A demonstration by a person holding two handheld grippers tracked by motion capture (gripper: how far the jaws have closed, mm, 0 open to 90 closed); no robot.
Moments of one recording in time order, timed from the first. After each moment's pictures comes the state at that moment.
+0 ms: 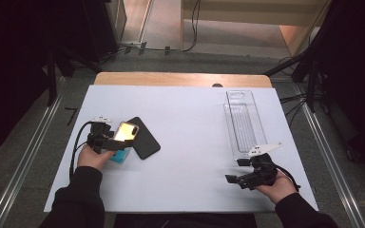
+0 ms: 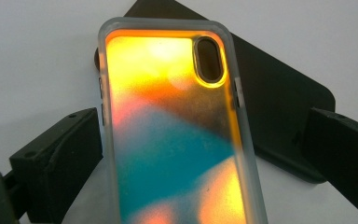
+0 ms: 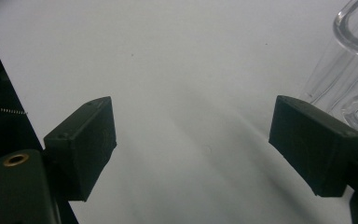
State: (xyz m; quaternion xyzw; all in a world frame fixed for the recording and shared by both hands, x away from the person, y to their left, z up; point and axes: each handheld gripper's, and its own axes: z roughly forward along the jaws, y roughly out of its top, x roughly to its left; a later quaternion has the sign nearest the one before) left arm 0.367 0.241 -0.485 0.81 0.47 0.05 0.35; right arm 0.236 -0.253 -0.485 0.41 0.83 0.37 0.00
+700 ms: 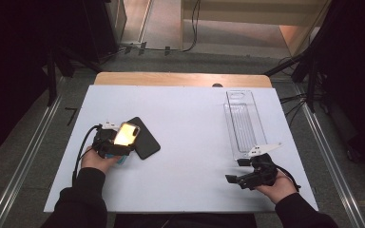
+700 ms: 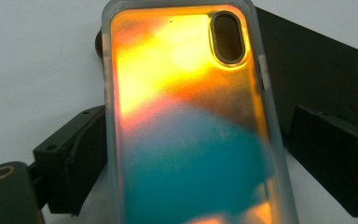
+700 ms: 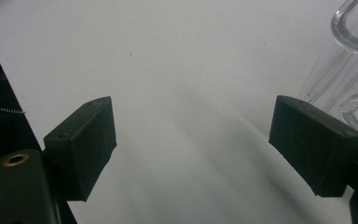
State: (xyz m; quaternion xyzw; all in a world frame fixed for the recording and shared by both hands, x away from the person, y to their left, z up) left arm 0.356 0.227 -0.496 0.83 0.46 0.13 0.30; right arm 0.236 -0.253 -0.485 0.41 0.83 0.37 0.01
